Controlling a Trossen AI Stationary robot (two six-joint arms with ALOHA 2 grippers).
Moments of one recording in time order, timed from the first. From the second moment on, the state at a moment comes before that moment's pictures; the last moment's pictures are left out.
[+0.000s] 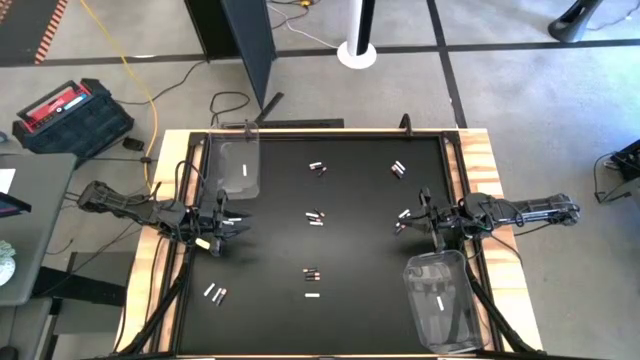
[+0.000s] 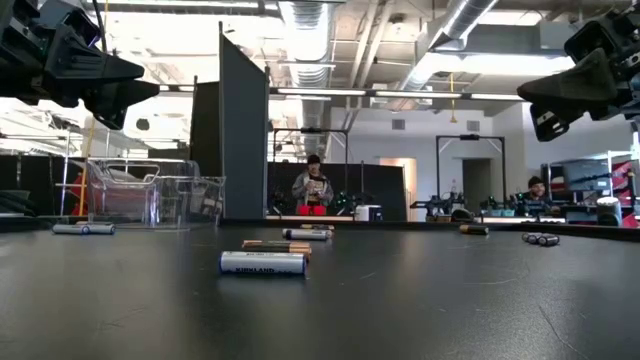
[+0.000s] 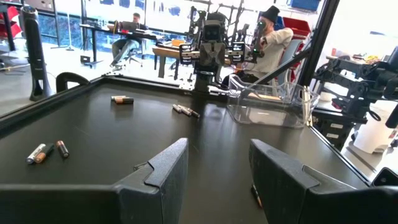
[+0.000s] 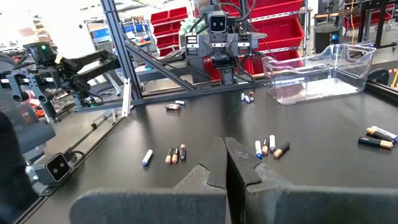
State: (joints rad) left arm -0.28 0.08 0.01 0.08 -0.35 -0.14; right arm 0.10 0.05 0.01 0.00 0.03 0.18
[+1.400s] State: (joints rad) left arm -0.28 0.09 0.10 0.20 -0.61 -0.75; right arm 0.10 0.05 0.01 0.00 0.03 0.18
